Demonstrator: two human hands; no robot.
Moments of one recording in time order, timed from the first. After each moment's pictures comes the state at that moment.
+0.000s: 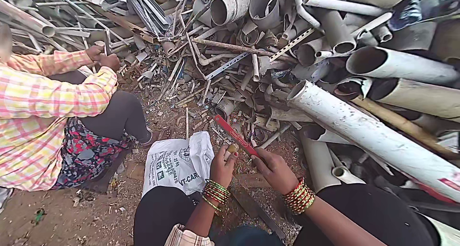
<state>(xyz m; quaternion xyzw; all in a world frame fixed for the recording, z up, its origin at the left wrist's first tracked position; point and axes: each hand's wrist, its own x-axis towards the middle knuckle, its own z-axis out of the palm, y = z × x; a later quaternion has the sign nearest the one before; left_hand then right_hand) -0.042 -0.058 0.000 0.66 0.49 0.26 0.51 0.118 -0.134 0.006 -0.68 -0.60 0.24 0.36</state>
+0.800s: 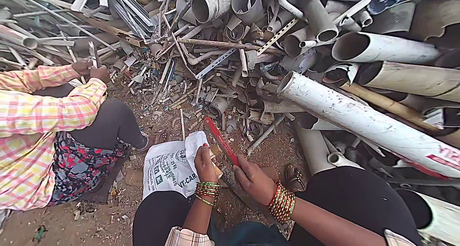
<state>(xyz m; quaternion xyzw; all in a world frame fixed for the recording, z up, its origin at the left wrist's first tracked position) -0.033 -0.057 -0.003 0.41 0.52 0.51 0.54 0.082 -0.139 0.016 -0.62 -0.56 0.45 0.32</state>
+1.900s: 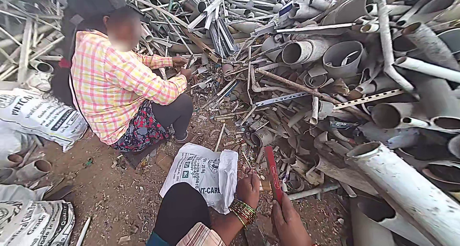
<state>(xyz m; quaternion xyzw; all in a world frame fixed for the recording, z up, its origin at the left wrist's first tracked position) -0.050 -0.054 -0.015 0.62 0.58 0.29 0.44 0.059 -0.136 0.003 -0.70 -0.53 0.37 0.30</state>
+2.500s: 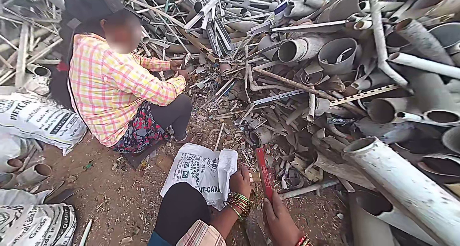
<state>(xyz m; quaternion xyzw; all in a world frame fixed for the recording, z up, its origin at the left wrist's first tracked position) -0.055 -0.038 -0.005 0.57 0.66 0.24 0.42 0.050 -0.134 -0.007 -0.69 -0.51 0.43 0.29</state>
